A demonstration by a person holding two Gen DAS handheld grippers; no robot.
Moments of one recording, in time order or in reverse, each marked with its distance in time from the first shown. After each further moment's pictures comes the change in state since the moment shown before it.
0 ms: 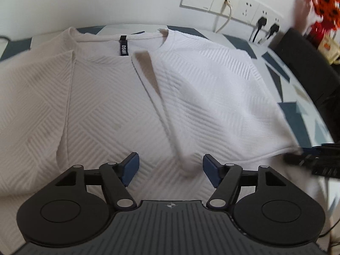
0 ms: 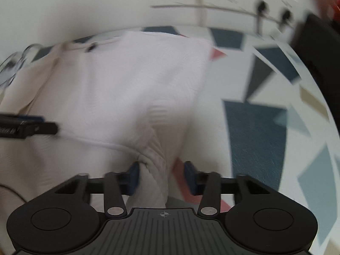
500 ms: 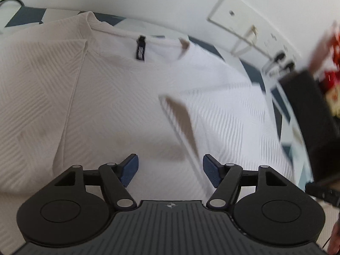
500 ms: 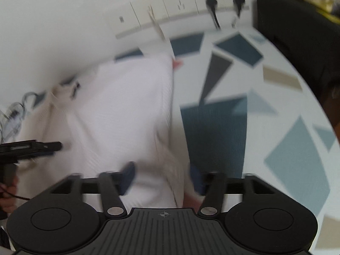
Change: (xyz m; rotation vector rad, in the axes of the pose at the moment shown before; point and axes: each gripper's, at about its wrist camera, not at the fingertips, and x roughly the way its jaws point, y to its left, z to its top) left arm 0.011 0.027 0.036 -0.265 -0.002 -0.106; right arm -0.054 -0.053 0.016 0.166 -0.081 0.102
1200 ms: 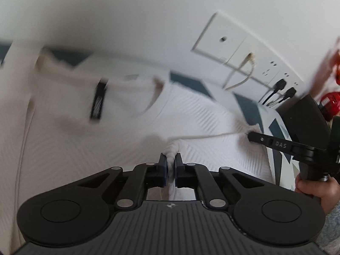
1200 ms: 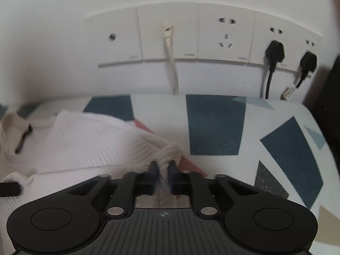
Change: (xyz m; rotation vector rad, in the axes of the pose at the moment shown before) left arm 0.054 -0.042 0.069 0.081 -0.129 -0.035; right arm 0.192 0.020 0.147 -0.182 -0.116 -0.088
